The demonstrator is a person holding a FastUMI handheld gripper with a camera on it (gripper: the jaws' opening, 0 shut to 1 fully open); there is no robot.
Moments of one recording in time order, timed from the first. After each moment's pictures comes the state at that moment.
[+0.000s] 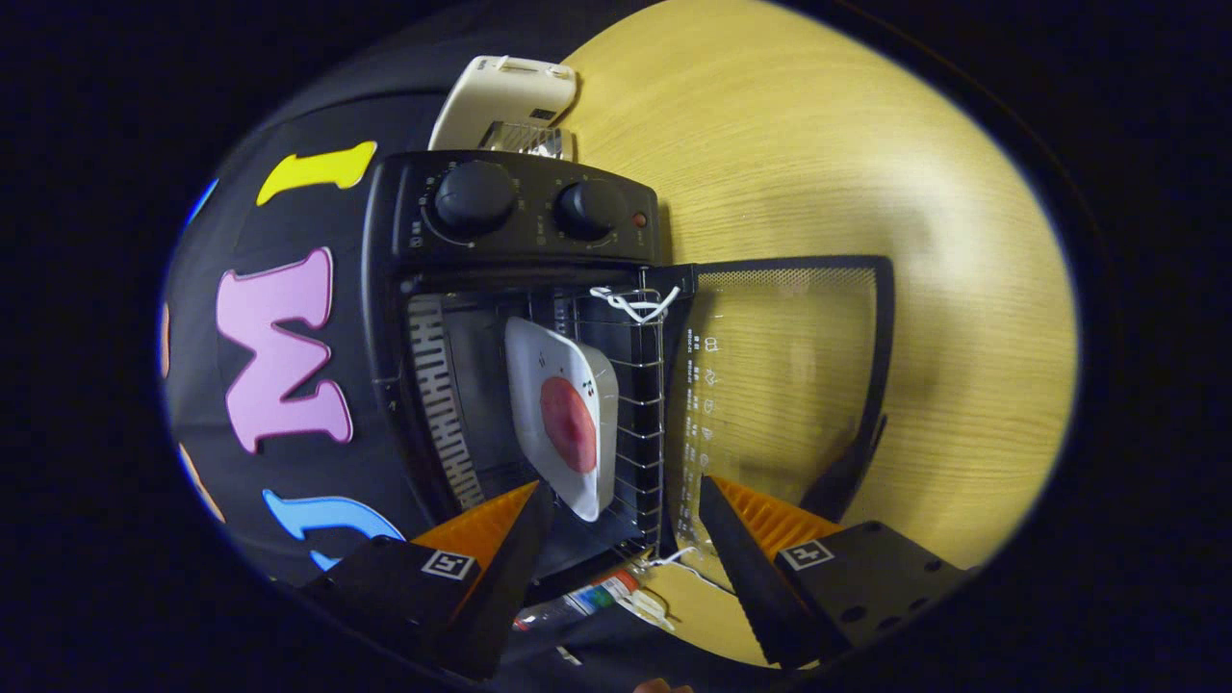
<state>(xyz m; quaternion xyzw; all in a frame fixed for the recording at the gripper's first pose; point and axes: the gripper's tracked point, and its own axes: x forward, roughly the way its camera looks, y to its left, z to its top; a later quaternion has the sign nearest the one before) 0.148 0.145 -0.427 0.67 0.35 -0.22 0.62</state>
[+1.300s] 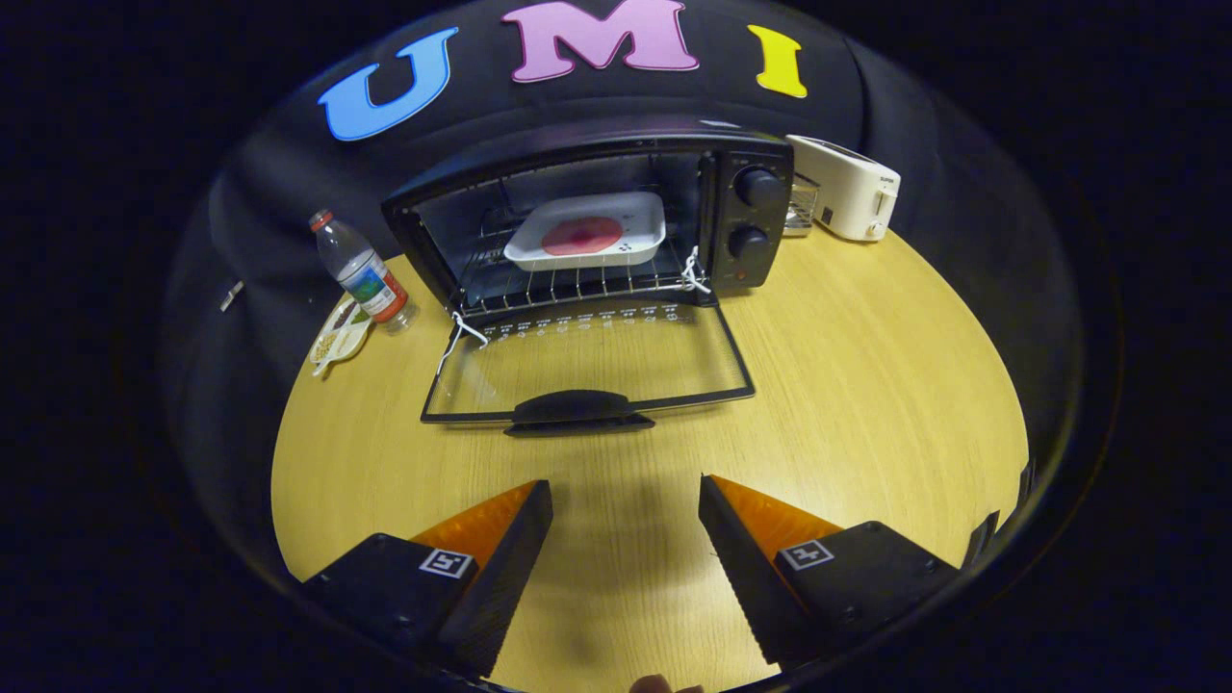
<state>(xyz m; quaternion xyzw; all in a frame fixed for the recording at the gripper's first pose) 0.002 0.134 -0.453 0.08 0.50 0.01 0.86</state>
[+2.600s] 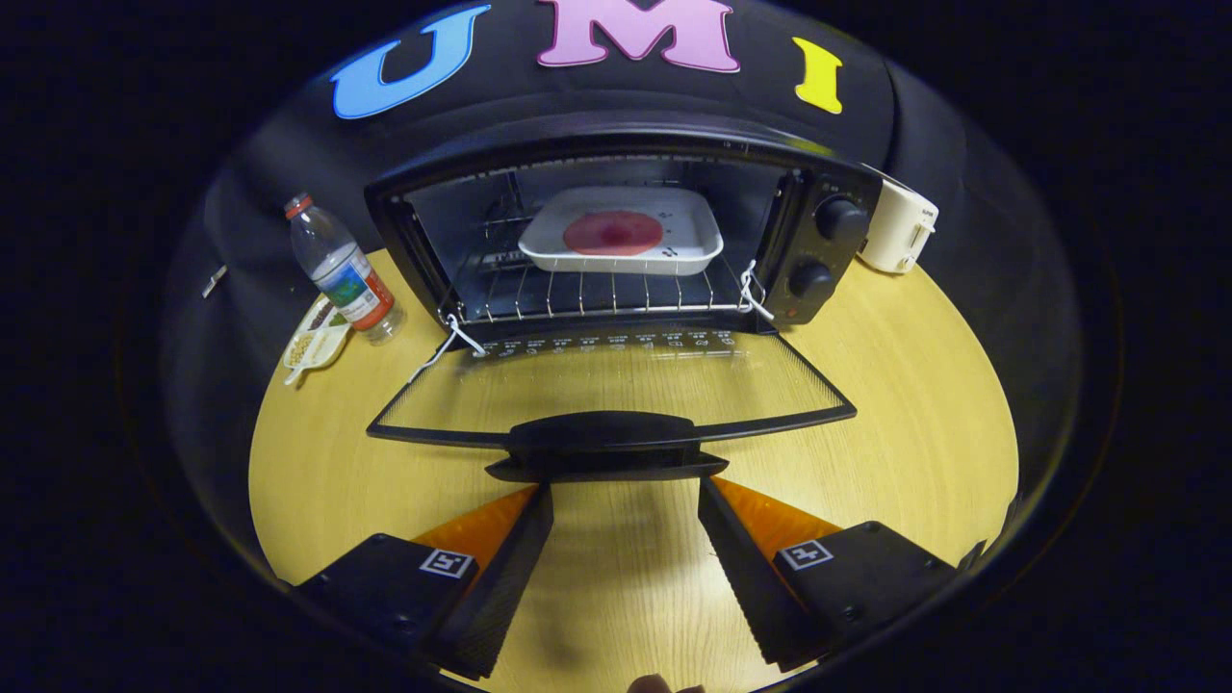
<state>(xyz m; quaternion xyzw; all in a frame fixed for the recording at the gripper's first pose) 0.043 0.157 -0.453 0.05 0.49 0.01 0.87</state>
